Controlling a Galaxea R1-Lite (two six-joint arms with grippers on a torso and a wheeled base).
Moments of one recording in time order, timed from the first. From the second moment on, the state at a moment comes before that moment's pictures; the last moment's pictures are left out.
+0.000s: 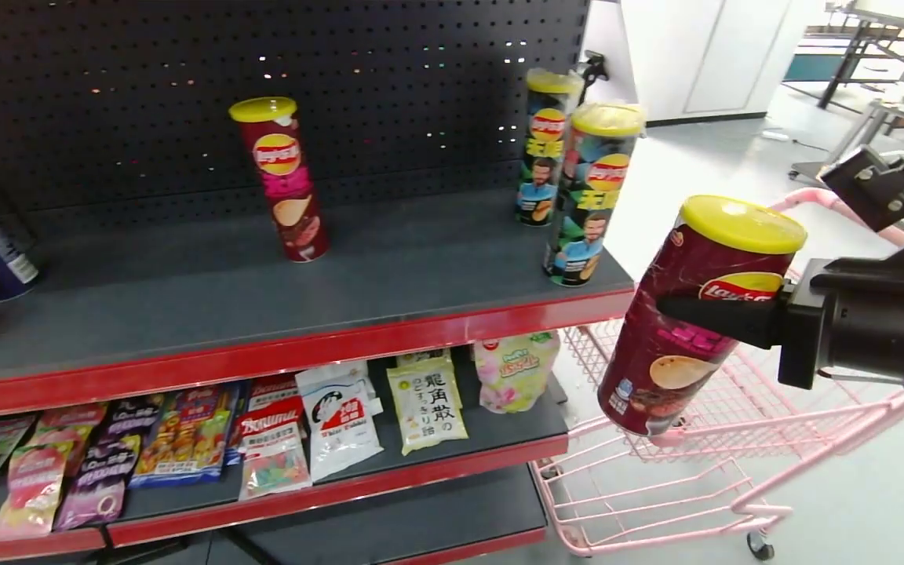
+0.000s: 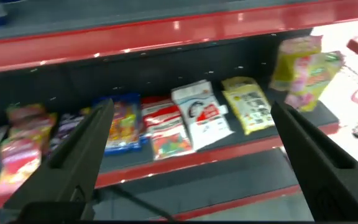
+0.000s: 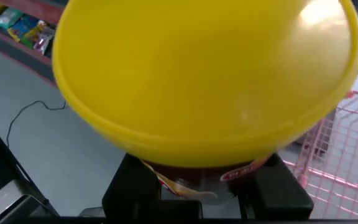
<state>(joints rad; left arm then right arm) 0.00 0.00 0.00 0.00 0.00 0.03 0.40 1.32 -0.81 -0.20 0.34 -0.05</state>
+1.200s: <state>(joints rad) 0.00 0.00 0.00 0.00 0.00 0.03 0.39 1.26 -0.70 -0.36 0.35 -0.09</state>
